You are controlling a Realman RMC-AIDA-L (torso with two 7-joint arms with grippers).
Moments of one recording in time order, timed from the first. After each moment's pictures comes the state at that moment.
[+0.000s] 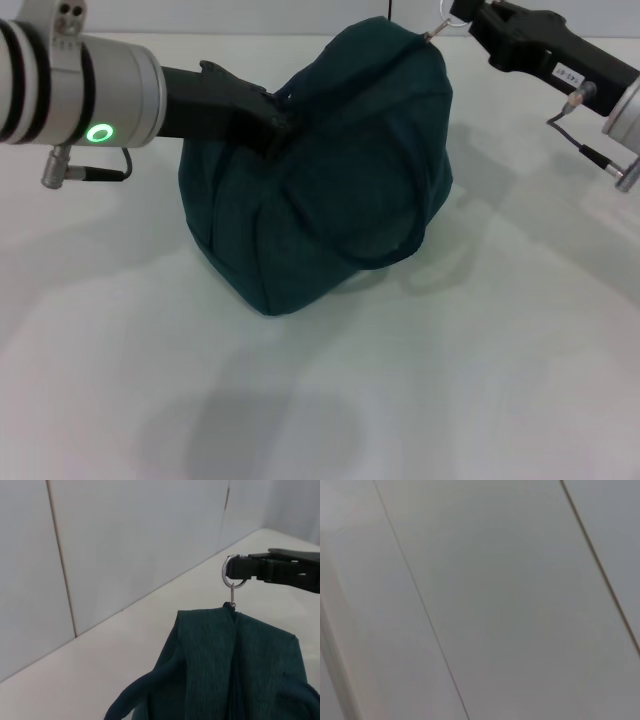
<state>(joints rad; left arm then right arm) -0.31 -2.09 1.43 1.74 2.30 1.28 -2.51 0.66 2.02 -1.47 -0.40 -0.65 -1.13 1.15</state>
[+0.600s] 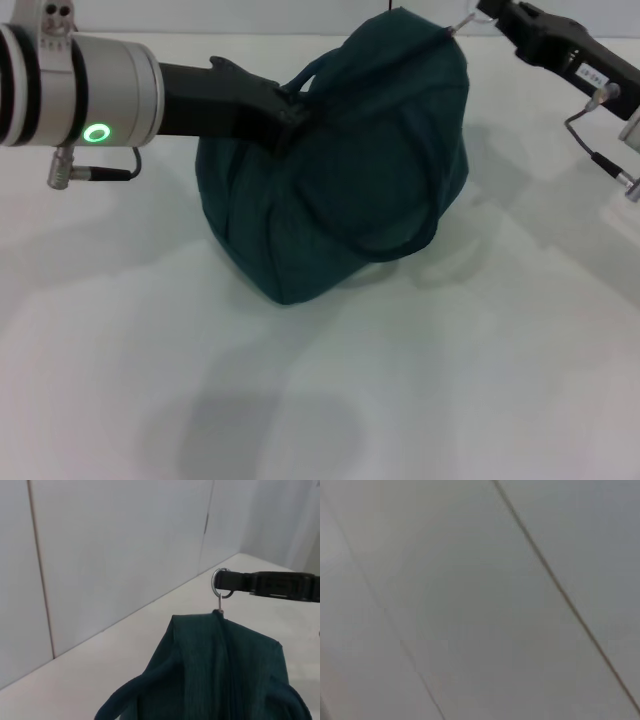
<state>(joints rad) -0.30 -2.09 1.40 1.69 2.17 1.26 -2.42 0.65 2.03 -1.47 -0.34 -0.56 -1.16 1.22</state>
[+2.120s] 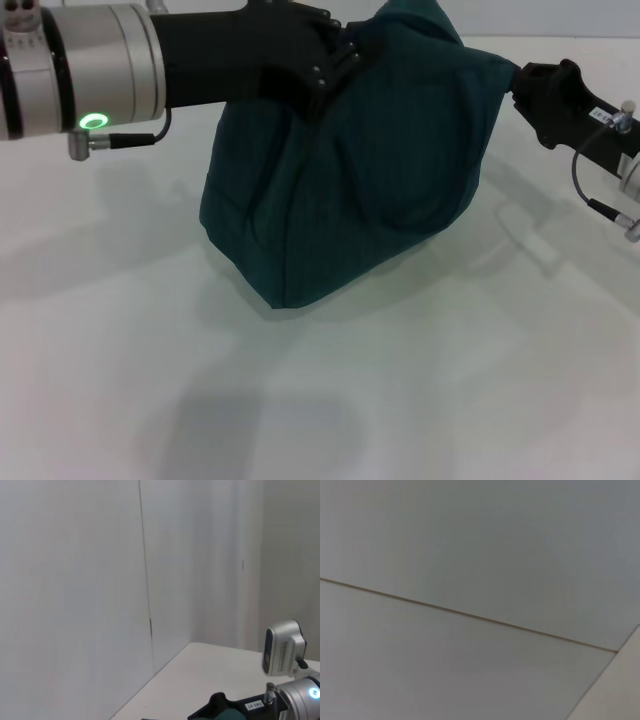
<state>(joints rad) -0.24 -2.09 1.39 1.66 1.80 1.18 -1.99 0.65 2.03 -1.53 -0.22 -0.52 -1.06 1.95</state>
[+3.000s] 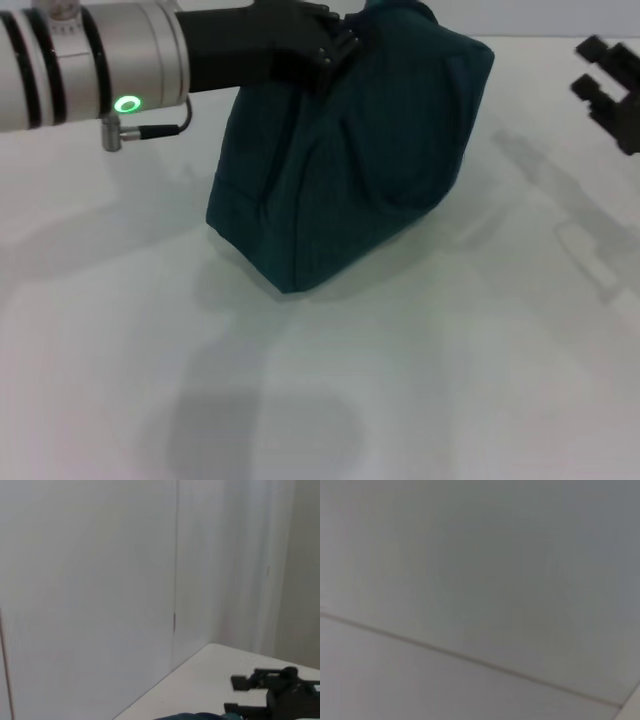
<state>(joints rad) -0.32 -2.09 1.38 1.47 1.77 1.08 -1.98 0.51 2.01 -1.41 -0.23 -0.51 -1.21 1.84</state>
